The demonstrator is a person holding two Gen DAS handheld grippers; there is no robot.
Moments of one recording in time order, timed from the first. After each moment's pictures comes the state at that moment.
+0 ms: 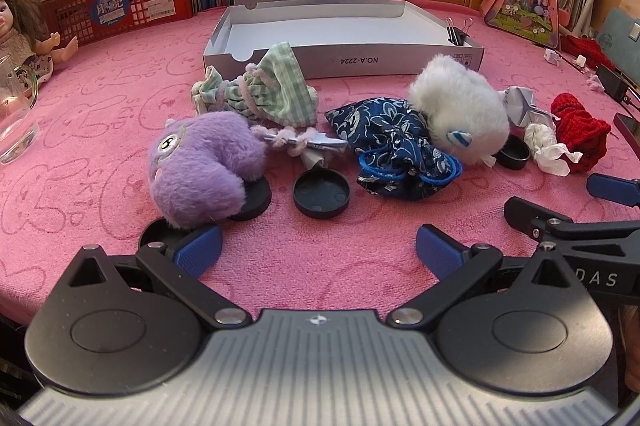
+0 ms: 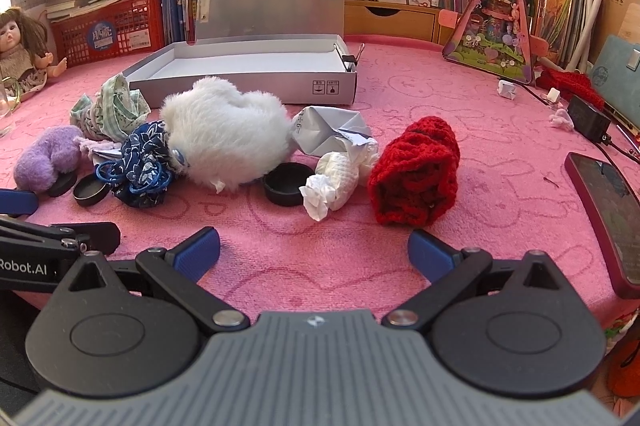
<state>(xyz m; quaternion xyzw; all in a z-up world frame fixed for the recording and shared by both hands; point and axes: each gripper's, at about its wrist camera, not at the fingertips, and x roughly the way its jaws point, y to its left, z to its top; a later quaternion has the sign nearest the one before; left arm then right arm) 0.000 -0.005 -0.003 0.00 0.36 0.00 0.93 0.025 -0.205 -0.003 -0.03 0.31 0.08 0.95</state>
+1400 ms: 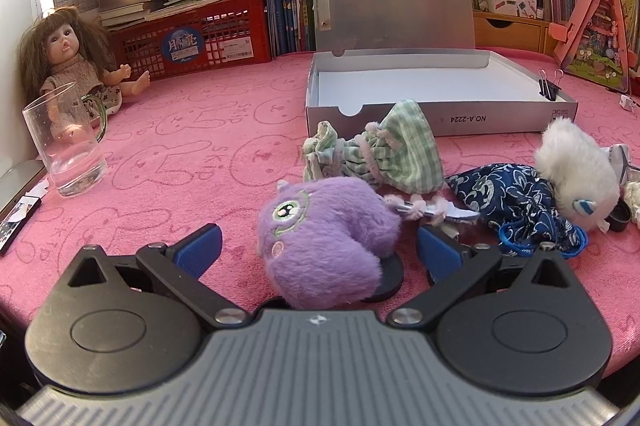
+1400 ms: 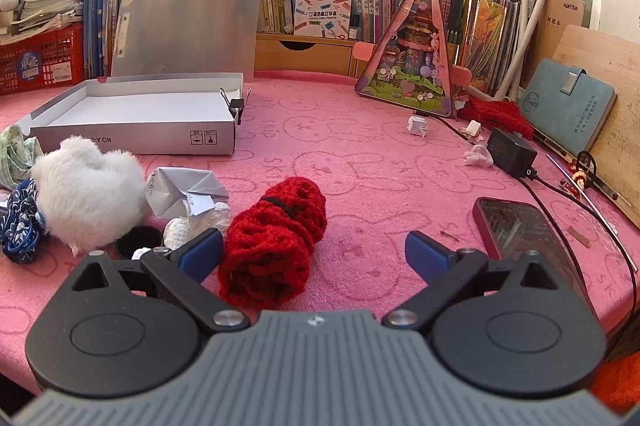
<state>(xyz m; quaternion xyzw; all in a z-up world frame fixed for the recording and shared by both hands) 0.023 0.036 -0.004 0.02 0.30 0.10 0.95 0.052 -0.265 0.000 -0.05 0.26 -0.02 0.96</state>
